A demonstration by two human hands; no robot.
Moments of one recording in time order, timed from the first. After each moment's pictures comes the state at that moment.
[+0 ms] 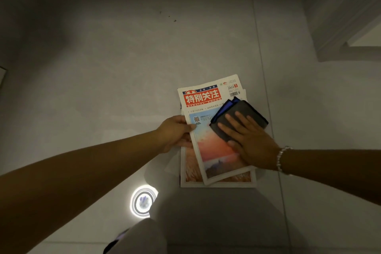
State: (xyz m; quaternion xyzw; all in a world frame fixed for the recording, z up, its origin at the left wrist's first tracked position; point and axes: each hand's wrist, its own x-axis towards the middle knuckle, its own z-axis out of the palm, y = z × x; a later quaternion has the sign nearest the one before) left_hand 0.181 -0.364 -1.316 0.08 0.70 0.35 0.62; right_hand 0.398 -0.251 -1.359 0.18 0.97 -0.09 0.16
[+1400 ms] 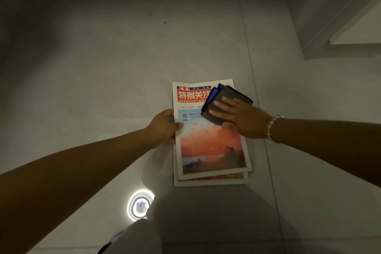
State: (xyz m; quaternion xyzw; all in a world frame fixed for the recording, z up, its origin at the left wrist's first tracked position) left_hand 0.183 -0.357 -1.308 0.16 0.78 0.29 0.53; right_hand 0.373 -0.201 -1.331 0.10 0.97 -0.07 0.21
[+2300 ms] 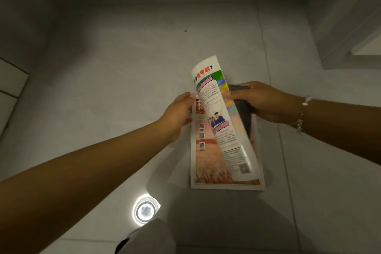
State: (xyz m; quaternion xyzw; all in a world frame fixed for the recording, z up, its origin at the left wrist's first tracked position) left_hand 0.176 -0.353 -1.257 0.11 0.72 0.45 0.51; right_hand 0.311 -0.224 -1.228 0.40 0.63 -0.66 0.03
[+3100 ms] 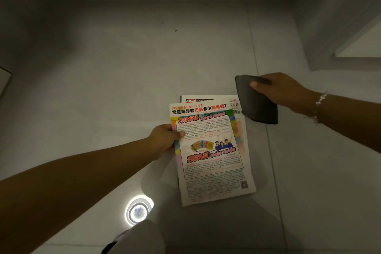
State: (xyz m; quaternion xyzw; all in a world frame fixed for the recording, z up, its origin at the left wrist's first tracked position) left_hand 0.175 -0.384 -1.316 0.03 0.75 0.36 0.56; right_hand 0.356 -0.171 -1.238 0.47 0.80 -0.37 0.03
